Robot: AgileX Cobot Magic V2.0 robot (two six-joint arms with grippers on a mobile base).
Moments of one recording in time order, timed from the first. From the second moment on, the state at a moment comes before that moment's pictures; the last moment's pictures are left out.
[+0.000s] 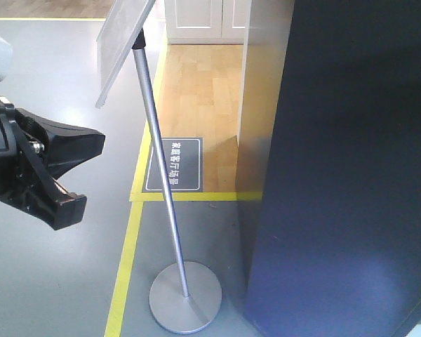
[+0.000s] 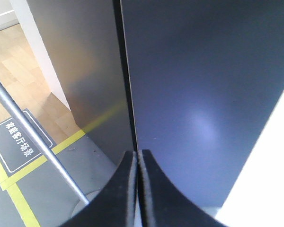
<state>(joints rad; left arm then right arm) -0.57 0.99 -1.05 -0.13 0.61 0.15 0.05 1.10 -1.03 -0.75 0.48 0.47</state>
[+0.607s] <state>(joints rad) -0.57 0.99 -1.05 -0.13 0.61 0.15 -0.19 1.55 -1.44 -0.24 0.29 0.04</state>
